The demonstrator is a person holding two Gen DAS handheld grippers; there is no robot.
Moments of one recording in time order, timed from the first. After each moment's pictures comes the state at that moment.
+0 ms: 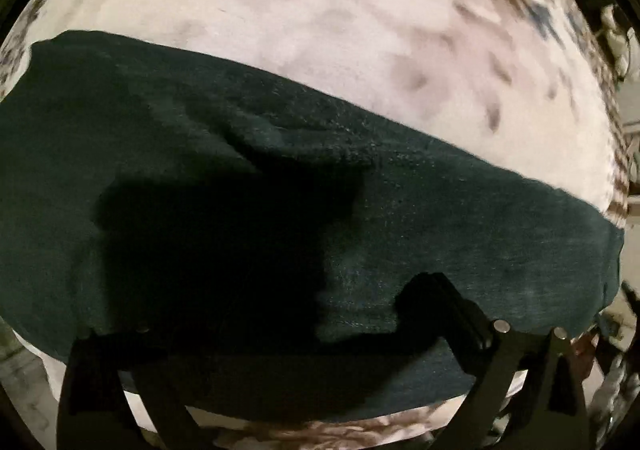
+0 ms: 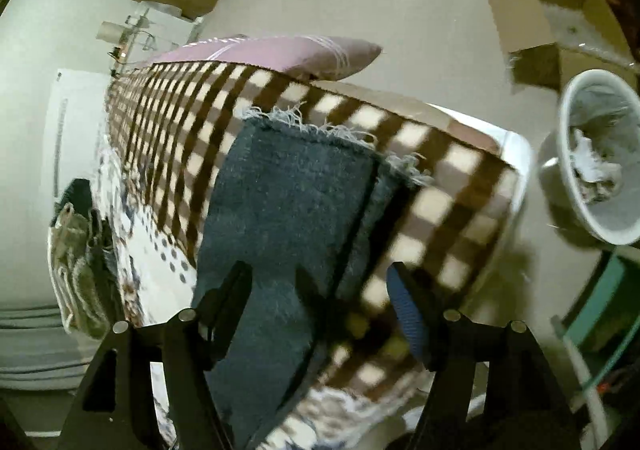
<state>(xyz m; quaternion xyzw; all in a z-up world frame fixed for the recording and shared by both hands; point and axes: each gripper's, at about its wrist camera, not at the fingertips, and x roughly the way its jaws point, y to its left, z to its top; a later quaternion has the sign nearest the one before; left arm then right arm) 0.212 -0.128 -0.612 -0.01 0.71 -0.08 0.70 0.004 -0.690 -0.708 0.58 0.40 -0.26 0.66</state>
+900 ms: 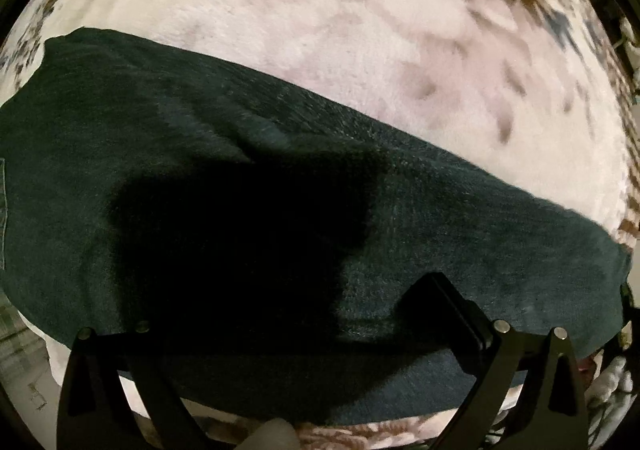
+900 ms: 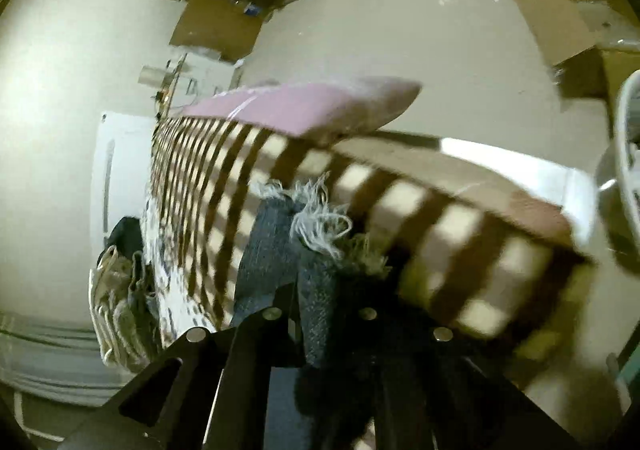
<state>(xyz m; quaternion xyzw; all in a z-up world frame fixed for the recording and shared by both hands) 0.204 -0.145 -0.604 -0.02 0.71 -0.04 0.71 0.005 -0.710 -0.728 0.60 0.30 -0.25 0.70</state>
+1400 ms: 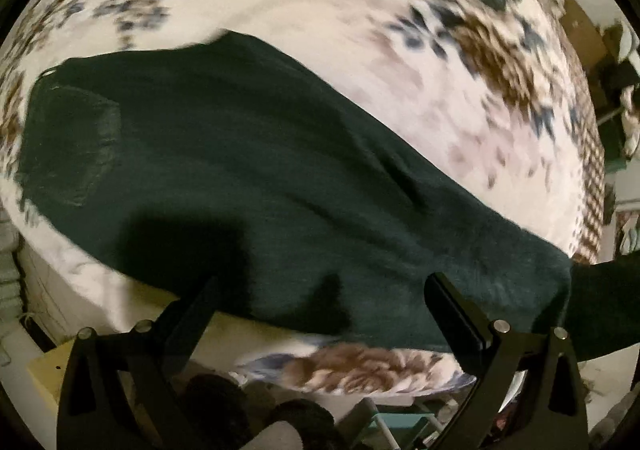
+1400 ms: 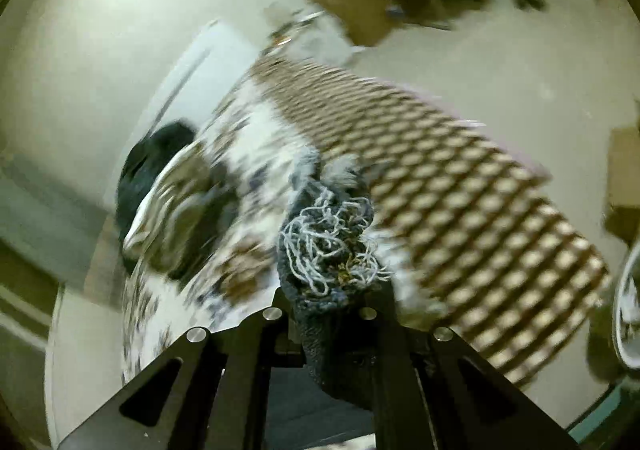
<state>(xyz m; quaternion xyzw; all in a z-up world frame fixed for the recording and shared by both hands) 0.168 -0.043 -0.513 -0.10 0.66 0.00 0.74 0.116 -0.531 -0.523 0.40 0.34 -0.11 0.84</state>
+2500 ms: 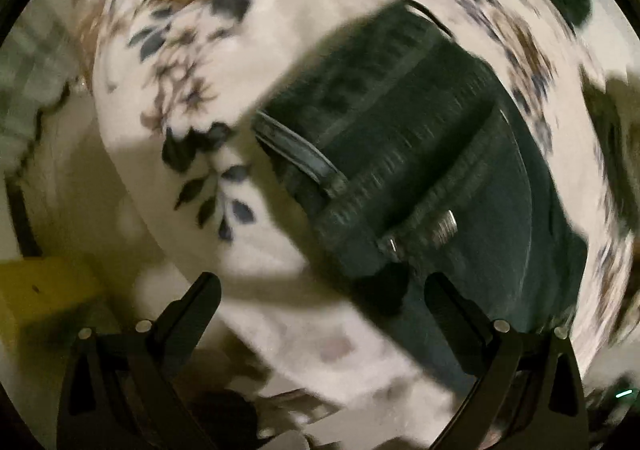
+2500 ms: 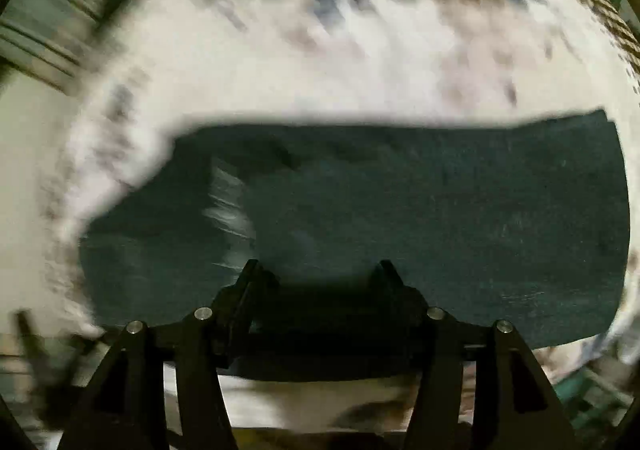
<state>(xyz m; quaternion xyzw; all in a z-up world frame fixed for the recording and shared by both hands) 0.127 0.261 -0.571 -0.31 0.60 0.19 0.71 0.232 -0.185 -0.714 0.20 0.66 -0.04 0.72</state>
